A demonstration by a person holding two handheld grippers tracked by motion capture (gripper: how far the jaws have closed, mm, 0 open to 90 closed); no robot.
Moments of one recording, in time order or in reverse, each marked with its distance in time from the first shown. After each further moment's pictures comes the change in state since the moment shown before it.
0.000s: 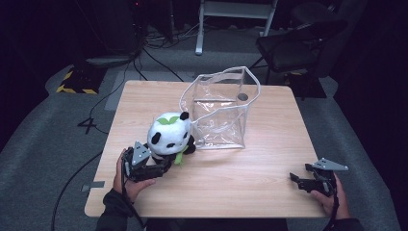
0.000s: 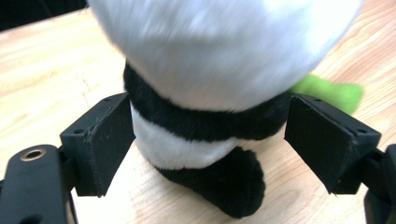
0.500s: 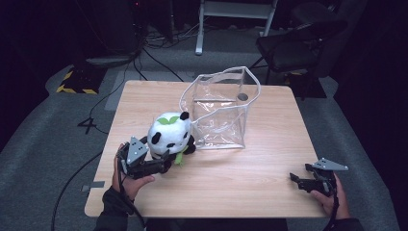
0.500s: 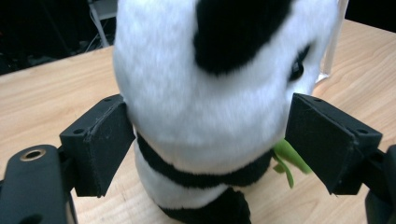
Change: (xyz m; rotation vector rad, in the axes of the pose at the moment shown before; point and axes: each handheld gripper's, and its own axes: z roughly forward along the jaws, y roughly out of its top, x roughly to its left) left arm -0.003 0.025 -0.016 -0.104 0.016 -0.031; right arm 0.000 0.000 0.000 0.000 0.000 0.000
